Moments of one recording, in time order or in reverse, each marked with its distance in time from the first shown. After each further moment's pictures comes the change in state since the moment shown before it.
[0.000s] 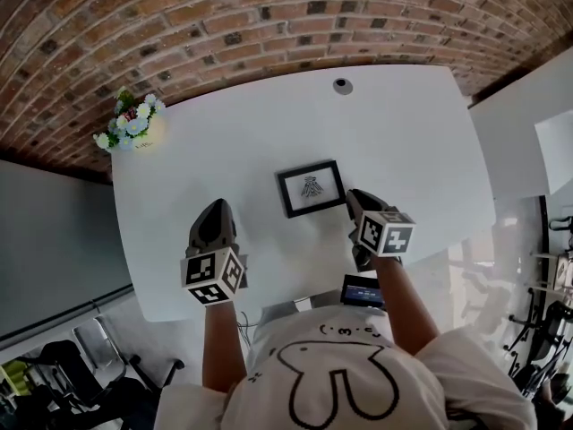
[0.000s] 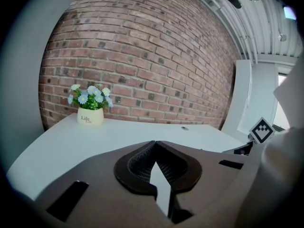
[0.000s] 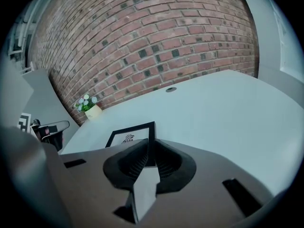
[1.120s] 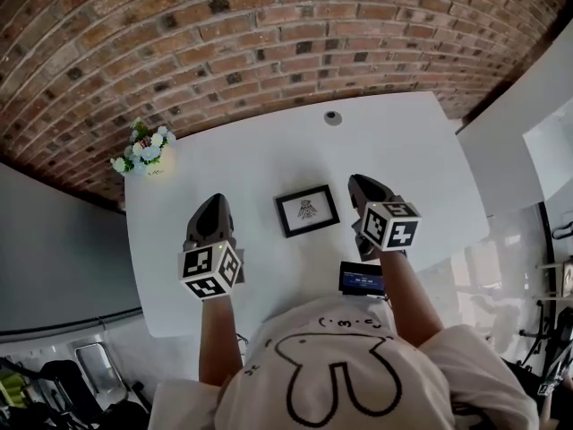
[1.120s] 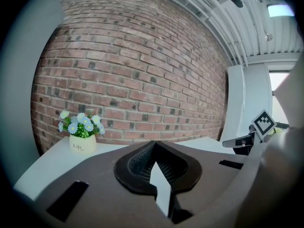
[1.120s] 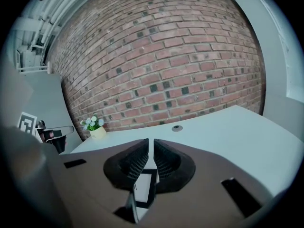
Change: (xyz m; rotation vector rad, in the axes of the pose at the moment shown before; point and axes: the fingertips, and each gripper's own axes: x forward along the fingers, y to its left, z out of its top) left arm 0.002 -0.016 0.076 0.069 -0.162 -0.029; right arm -0.039 0.015 0.112 -0.135 -0.272 0.039
